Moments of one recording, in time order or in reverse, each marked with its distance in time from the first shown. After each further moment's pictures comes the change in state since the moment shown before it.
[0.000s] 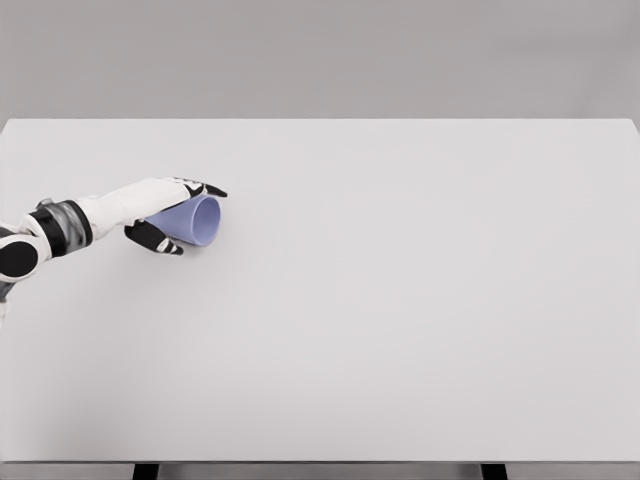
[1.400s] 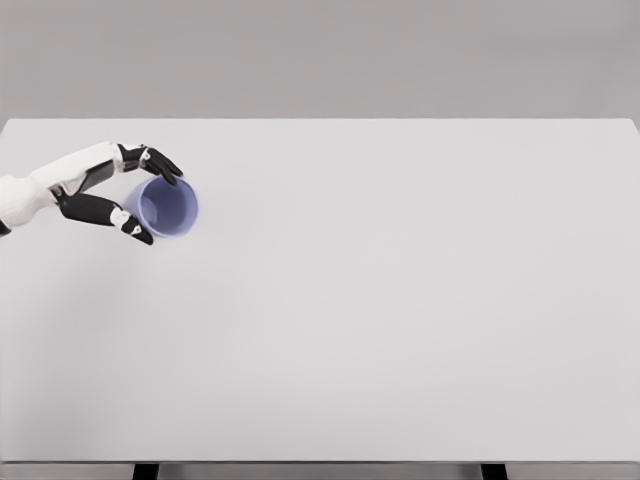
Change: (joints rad) left arm 0.006 0.199 0.002 0.013 0.845 -0.146 -0.100; right arm 0.000 0.000 0.000 0.000 0.000 0.000 0.000
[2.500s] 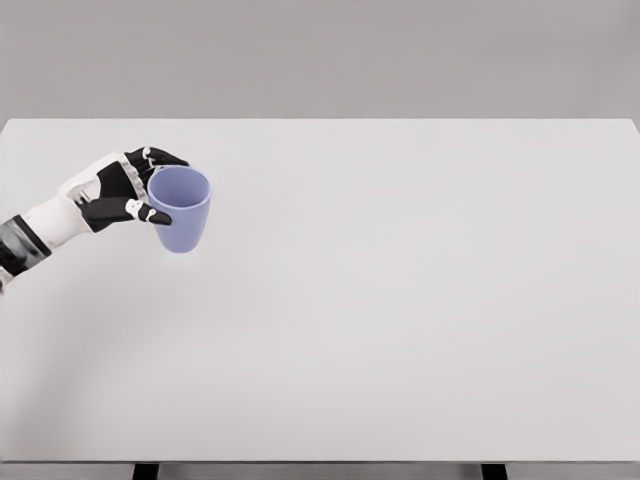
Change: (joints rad) left arm 0.049 -0.136 -0.018 0.142 0.496 0.275 -0.003; right arm 0.000 0.000 0.000 0.000 0.000 0.000 0.000
